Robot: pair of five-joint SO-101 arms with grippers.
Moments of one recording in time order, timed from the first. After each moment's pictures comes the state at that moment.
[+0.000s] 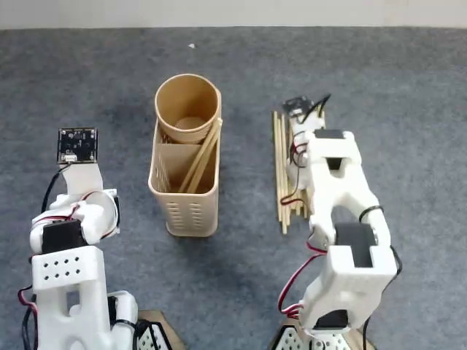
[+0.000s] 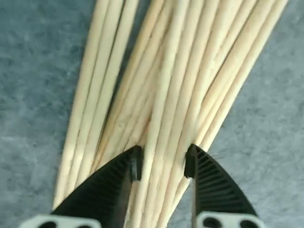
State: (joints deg) left arm -19.0 -57.9 60.1 61.5 -2.3; right arm -2.9 13.1 16.2 55.0 20.9
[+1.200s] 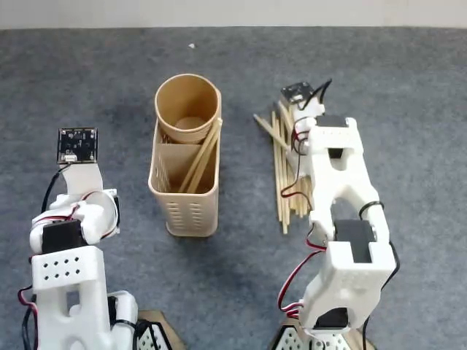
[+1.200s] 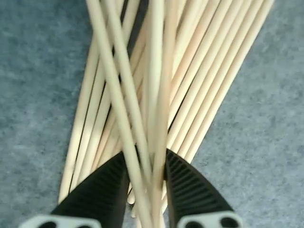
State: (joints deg) left arm -19.0 -57.9 60.1 61.5 -2.3; right arm -2.8 14.2 7.3 59.9 20.9
